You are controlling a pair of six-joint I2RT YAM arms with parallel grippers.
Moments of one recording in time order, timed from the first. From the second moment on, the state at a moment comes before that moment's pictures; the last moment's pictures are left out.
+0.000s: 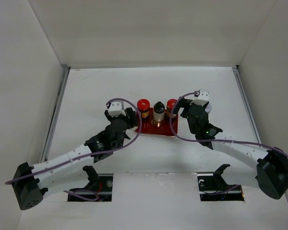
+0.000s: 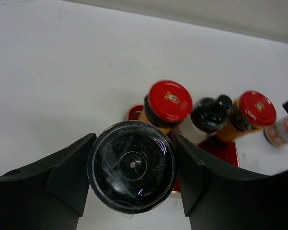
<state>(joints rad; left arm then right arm) -0.93 0.91 0.62 0.06 -0.82 -0.46 0.66 1.18 0.62 0.33 0.62 0.39</state>
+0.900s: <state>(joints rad) -1.01 1.31 0.68 0.34 -0.76 -0.40 0.60 1.09 0.58 0.34 0.63 0.43</state>
